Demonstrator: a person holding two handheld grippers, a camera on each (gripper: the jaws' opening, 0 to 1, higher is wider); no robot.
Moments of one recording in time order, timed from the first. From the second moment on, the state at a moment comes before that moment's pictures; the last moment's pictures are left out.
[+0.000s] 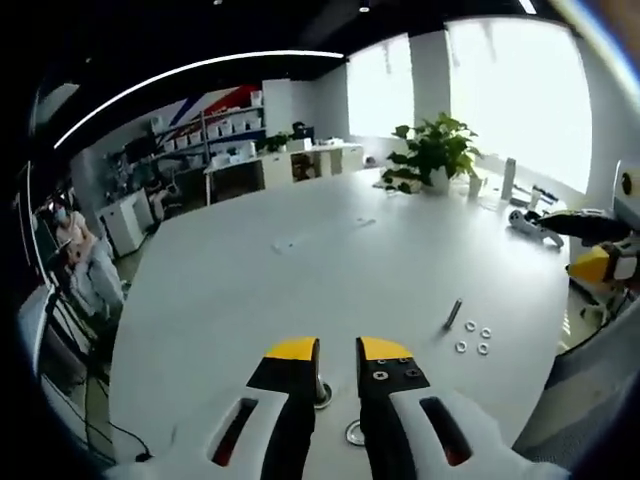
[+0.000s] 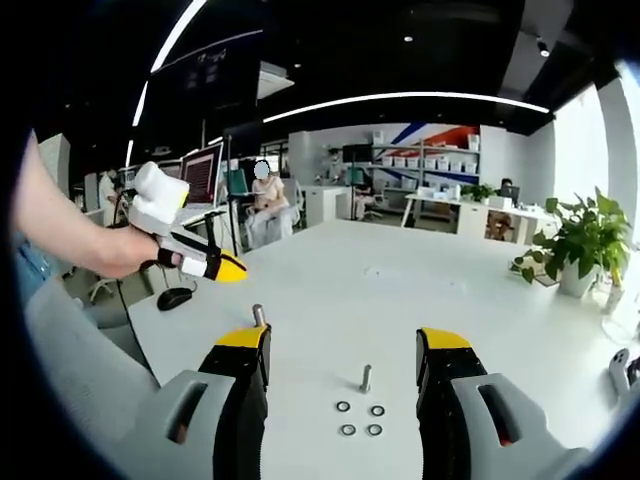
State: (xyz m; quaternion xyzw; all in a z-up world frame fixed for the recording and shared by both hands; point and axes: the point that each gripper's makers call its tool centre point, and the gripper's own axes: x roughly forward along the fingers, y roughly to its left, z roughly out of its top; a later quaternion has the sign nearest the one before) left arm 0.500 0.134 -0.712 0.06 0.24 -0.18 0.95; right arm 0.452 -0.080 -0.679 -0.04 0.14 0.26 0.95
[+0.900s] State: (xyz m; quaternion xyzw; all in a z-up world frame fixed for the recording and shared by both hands) left arm 0.455 0.143 -0.677 -0.01 0.17 -0.12 0.98; right arm 0.450 -0.078 -0.677 -0.05 0.13 0.26 0.95
